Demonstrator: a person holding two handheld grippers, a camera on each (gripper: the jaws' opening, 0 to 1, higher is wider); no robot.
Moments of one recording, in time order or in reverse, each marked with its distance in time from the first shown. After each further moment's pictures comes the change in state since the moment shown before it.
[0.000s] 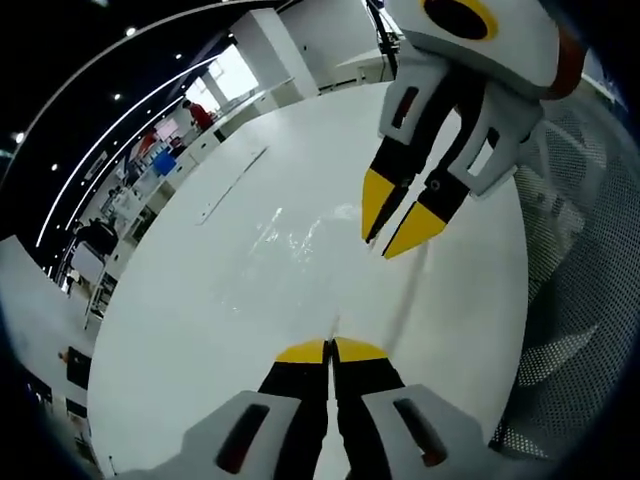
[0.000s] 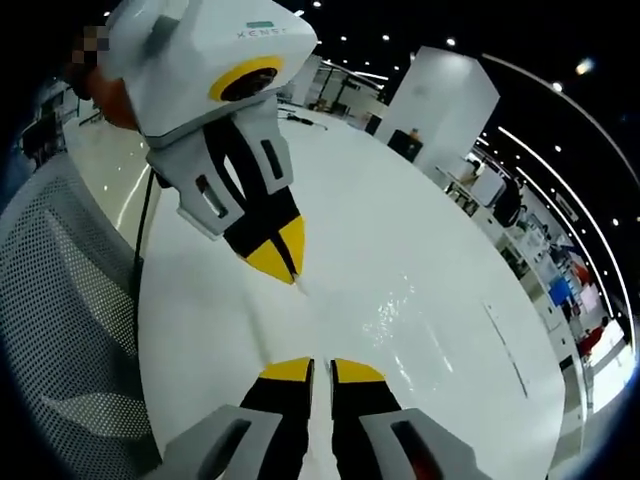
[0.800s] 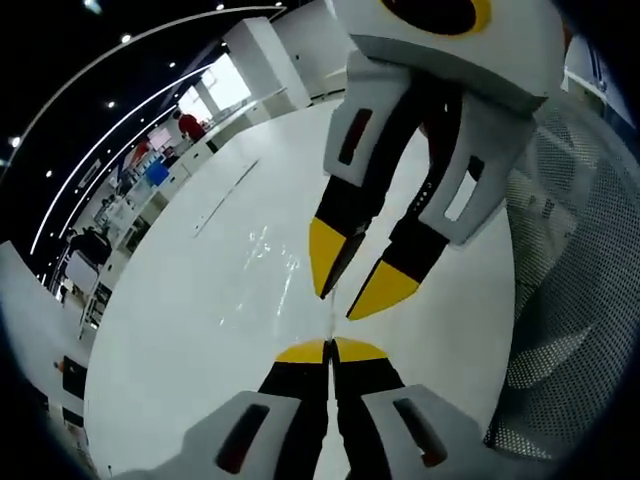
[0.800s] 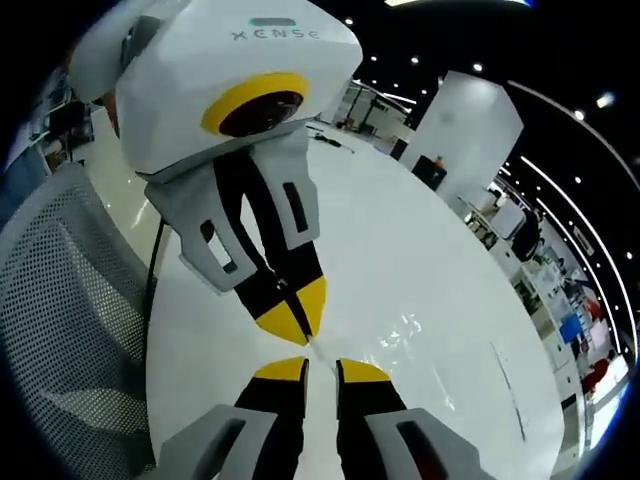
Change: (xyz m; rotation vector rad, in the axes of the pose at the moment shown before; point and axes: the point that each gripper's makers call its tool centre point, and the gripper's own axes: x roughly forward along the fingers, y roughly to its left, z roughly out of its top) left arm -0.007 -0.008 0.012 0.016 -0.043 -0.034; right arm 0.012 0.011 0.038 -0.117 -0.079 0.081
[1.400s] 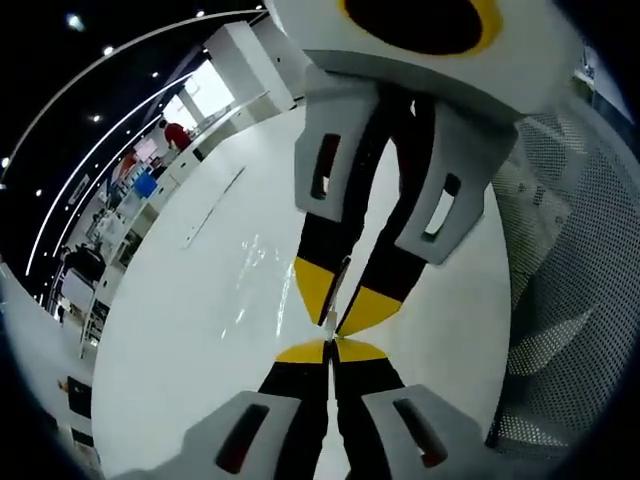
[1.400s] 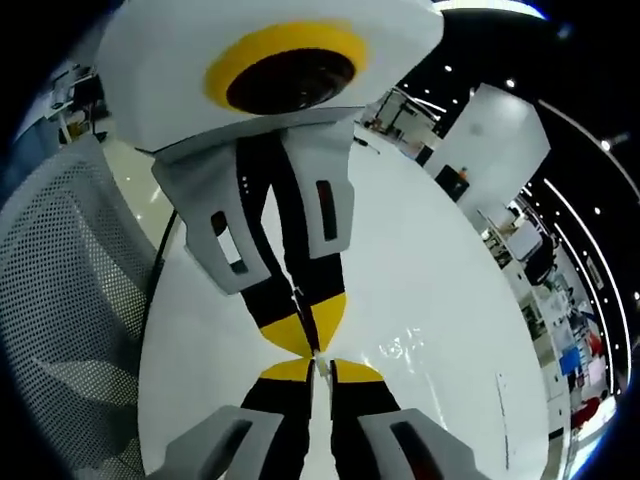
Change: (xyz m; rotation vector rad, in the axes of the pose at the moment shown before) left arm 0.000 -0.004 0.008 0.071 0.003 -0.040; right arm 0.006 0.005 0.000 -0.123 0.031 0.061
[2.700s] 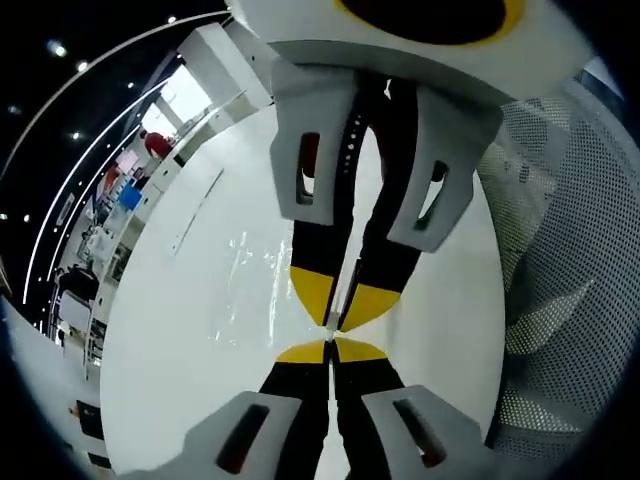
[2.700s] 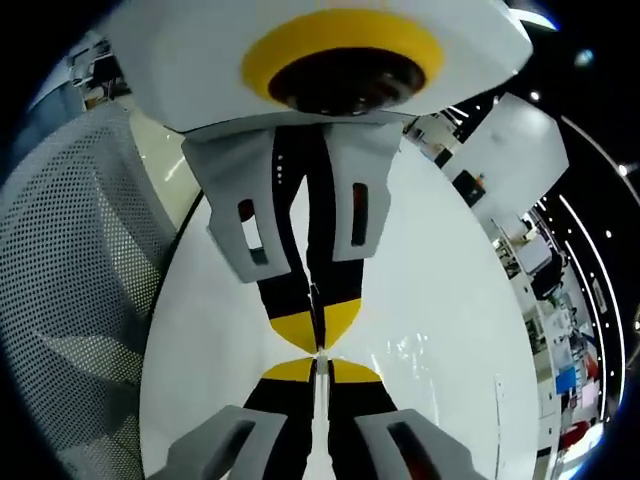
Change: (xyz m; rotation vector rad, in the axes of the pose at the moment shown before) left arm 0.006 -0.011 -0.004 0.087 0.033 -0.044; right arm 0.001 0.011 -0.008 -0.068 0.030 0.033
